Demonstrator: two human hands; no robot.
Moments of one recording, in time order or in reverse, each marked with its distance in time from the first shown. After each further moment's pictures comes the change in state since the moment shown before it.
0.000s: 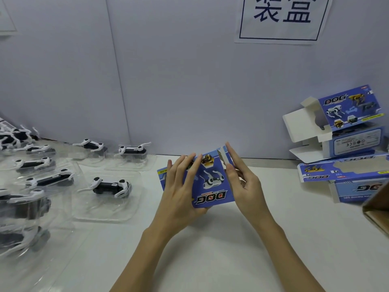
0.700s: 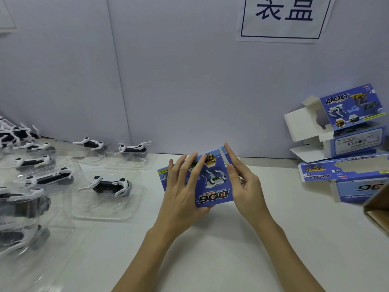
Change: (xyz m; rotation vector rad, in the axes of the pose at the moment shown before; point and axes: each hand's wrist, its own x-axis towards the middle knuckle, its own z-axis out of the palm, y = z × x) left_hand -0.003 0.002 0.007 0.064 0.023 0.003; right_hand -0.002 0.004 0.002 -0.028 0.000 -0.005
